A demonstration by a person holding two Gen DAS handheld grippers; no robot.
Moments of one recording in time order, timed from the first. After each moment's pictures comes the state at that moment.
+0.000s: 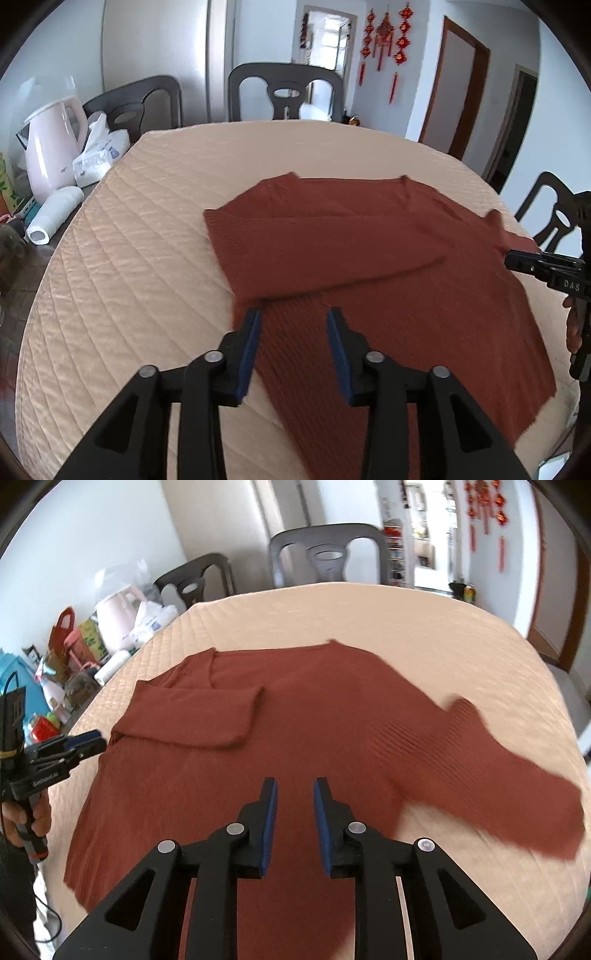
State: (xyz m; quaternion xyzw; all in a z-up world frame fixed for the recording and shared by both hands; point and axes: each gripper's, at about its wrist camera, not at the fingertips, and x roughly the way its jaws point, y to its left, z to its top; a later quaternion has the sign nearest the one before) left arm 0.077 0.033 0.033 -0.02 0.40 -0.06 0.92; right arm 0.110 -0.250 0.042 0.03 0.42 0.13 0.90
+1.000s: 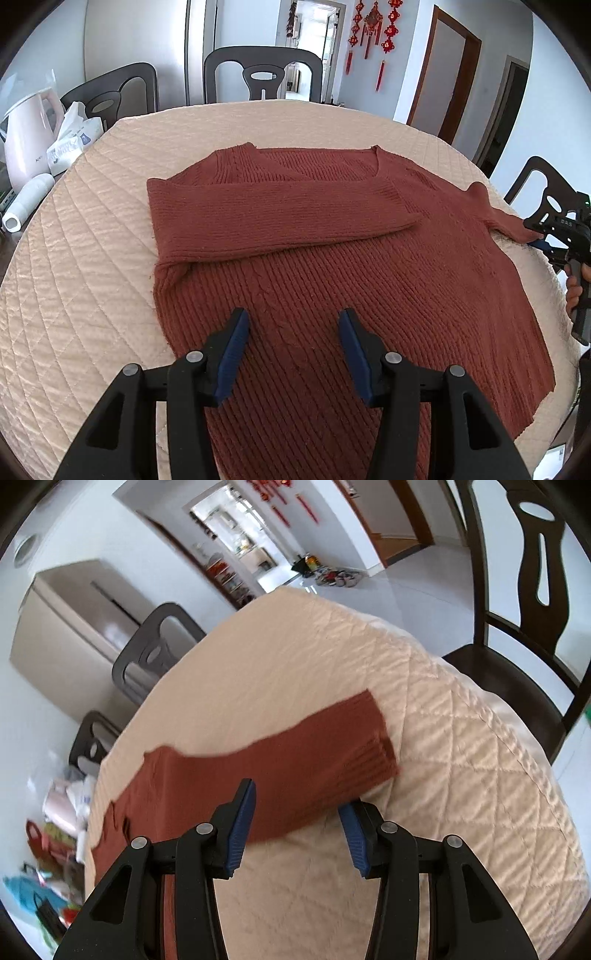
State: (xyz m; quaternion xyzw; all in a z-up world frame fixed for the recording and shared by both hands) left arm 0.082 -0.002 0.004 -0.03 0.42 -0.08 0.90; right arm 0.097 -0.431 0.016 0.33 0.36 -0.08 0.87
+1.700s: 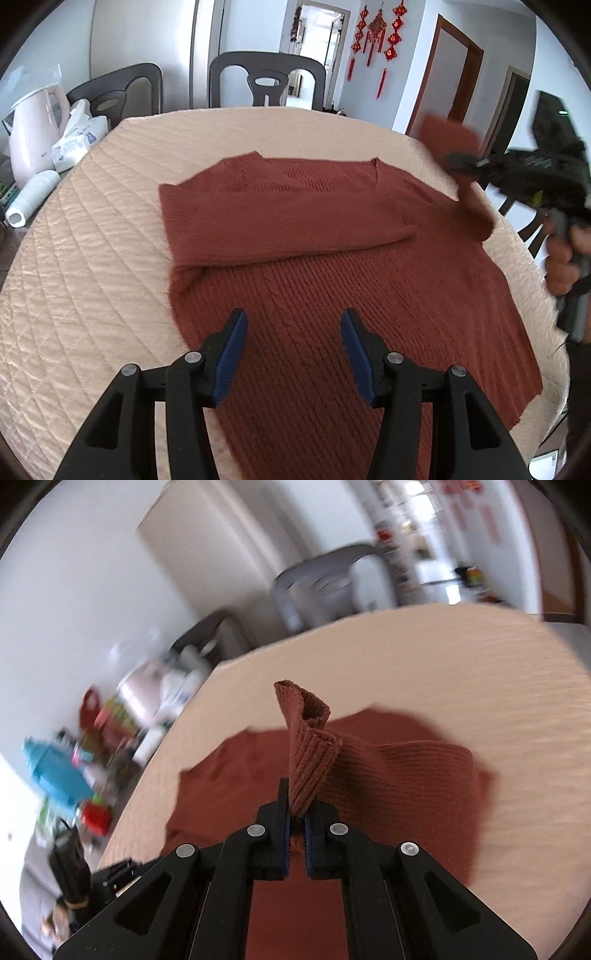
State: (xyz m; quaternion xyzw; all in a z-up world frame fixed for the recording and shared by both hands) left arm 0.072 0.010 0.019 -0.04 0.41 -0.08 0.91; right arm 0.172 -0.199 0.051 0.16 0.38 0.20 0.89
